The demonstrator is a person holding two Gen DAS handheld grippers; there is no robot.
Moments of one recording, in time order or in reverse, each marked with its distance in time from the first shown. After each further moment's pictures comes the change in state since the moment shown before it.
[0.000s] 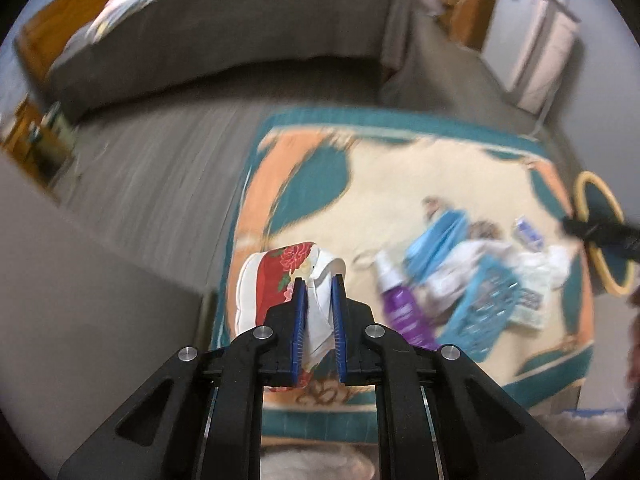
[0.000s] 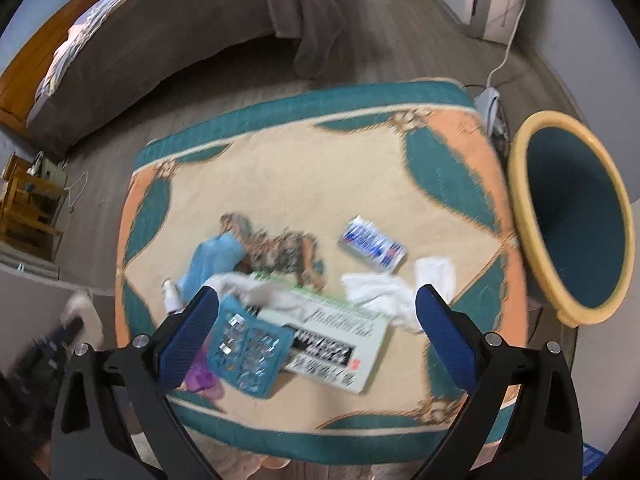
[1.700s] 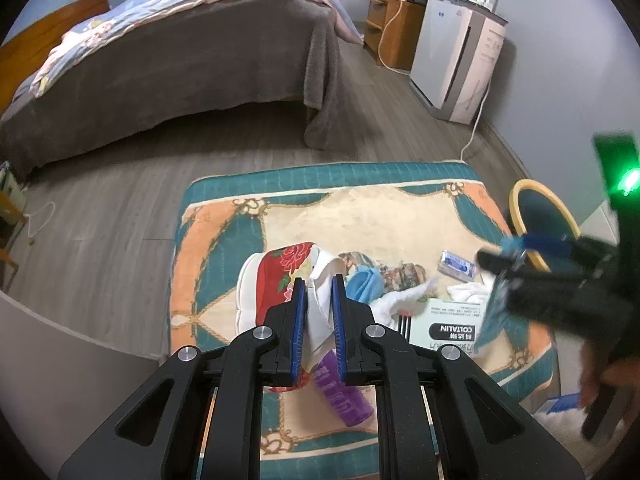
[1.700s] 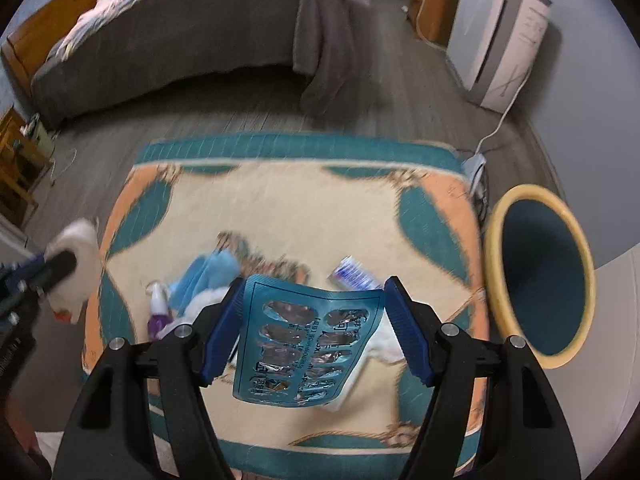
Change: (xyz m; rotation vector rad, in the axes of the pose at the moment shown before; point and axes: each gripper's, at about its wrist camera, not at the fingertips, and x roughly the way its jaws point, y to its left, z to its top) left arm -0.008 -0.049 0.035 0.116 -0.112 -0.174; right arm -0.034 0.023 -0.003 -0.165 -0.164 -0.143
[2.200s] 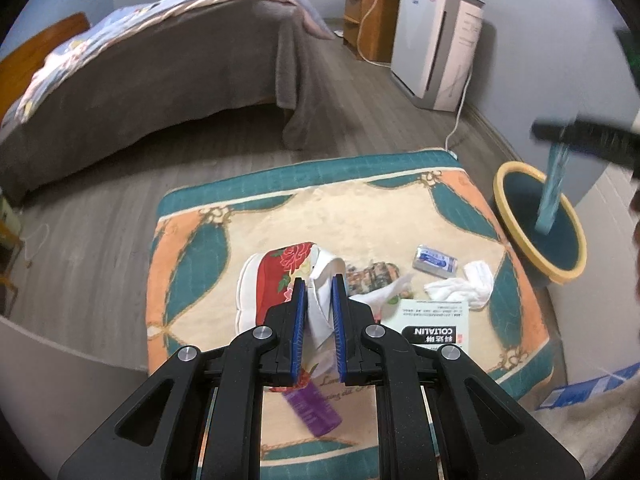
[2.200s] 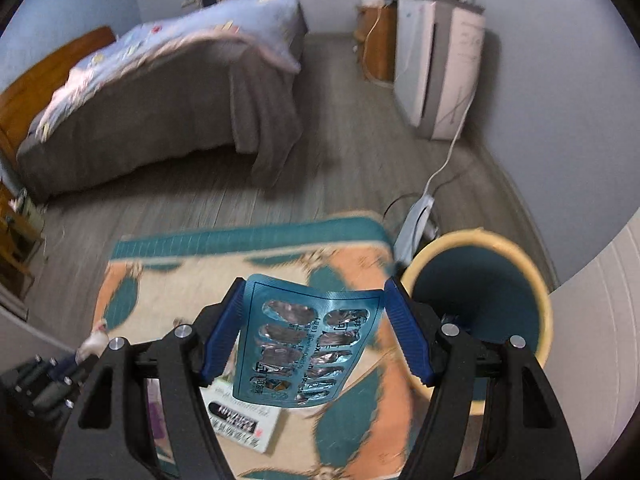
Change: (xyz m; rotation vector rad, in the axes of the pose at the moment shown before) left arm 0.014 -0.046 0.002 0.084 -0.003 0.000; right arm -0.054 -0.112 0.042 0.157 -0.192 -0.020
